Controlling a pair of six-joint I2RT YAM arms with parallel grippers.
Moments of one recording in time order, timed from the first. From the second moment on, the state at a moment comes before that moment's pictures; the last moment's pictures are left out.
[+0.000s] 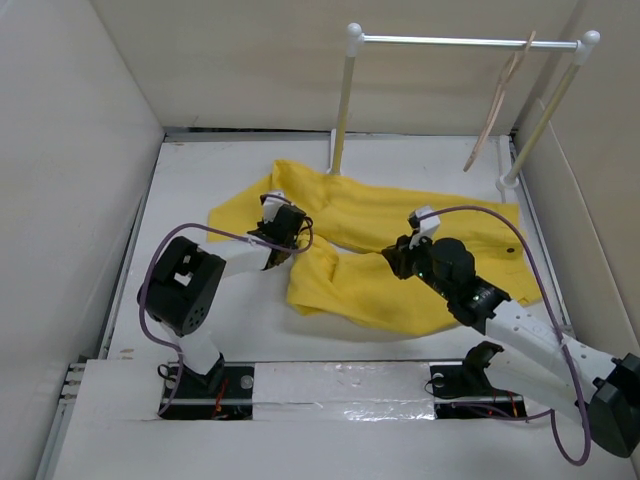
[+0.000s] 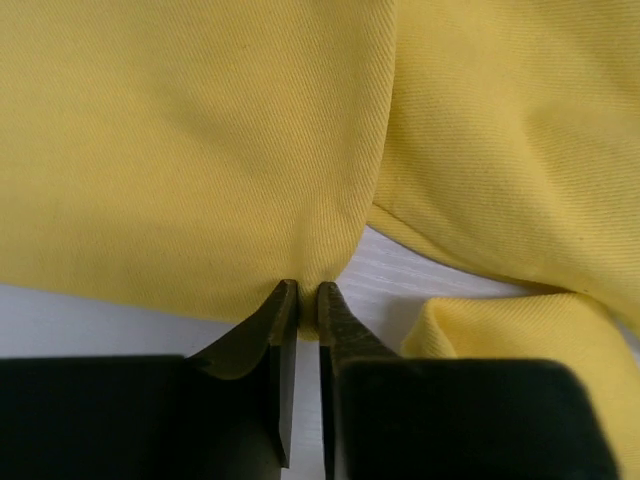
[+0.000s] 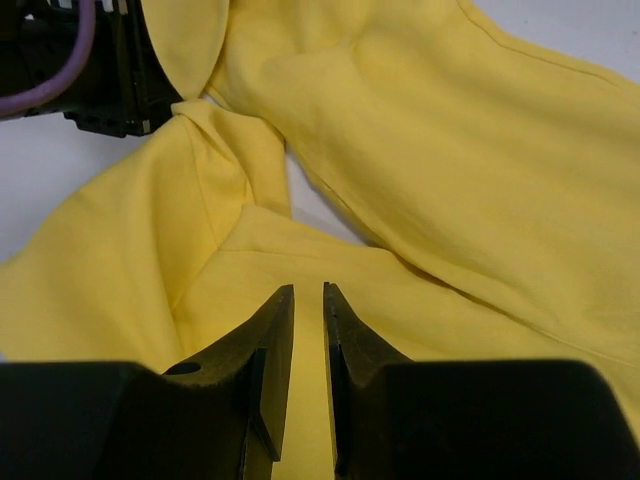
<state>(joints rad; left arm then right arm) -0.57 1.70 0.86 -0.04 -0.52 -0.59 0.68 0.89 0.51 0.10 0.09 0.21</state>
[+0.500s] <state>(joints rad) -0.61 1.08 0.88 -0.28 -0.70 -0.70 0.69 0.77 0.52 0.08 0.10 0.19</state>
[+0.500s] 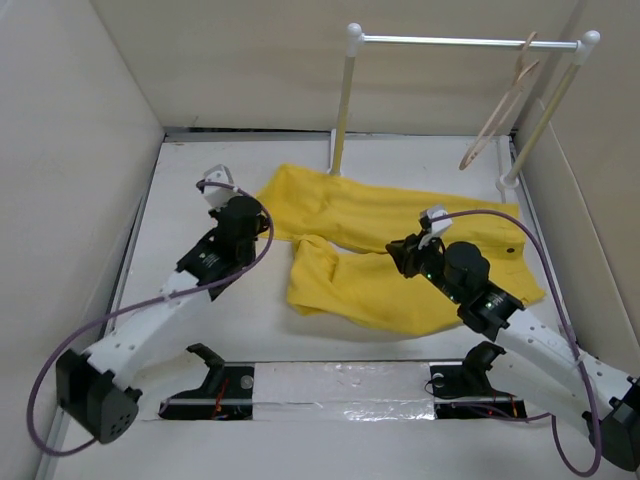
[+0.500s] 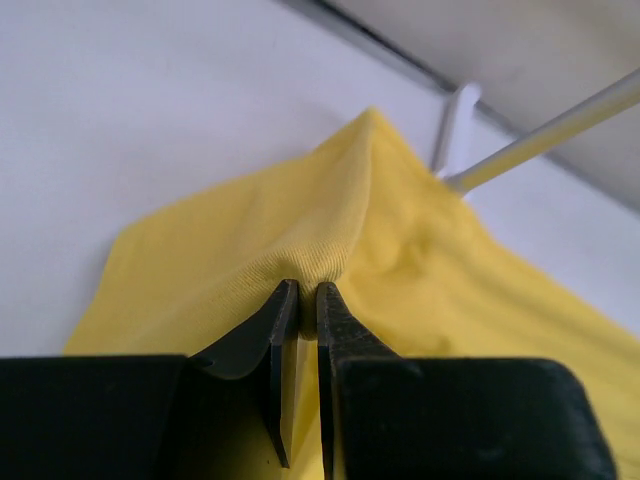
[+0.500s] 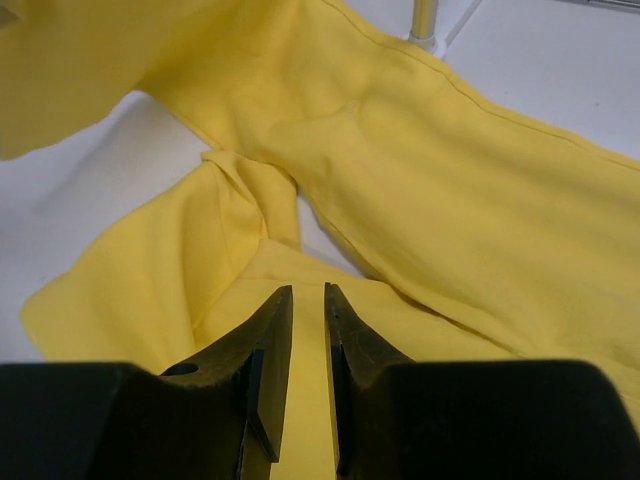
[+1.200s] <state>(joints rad) -0.06 1.50 1.41 -0.42 -0.34 -0.59 0.72 0.83 0.60 0.07 0.04 0.14</state>
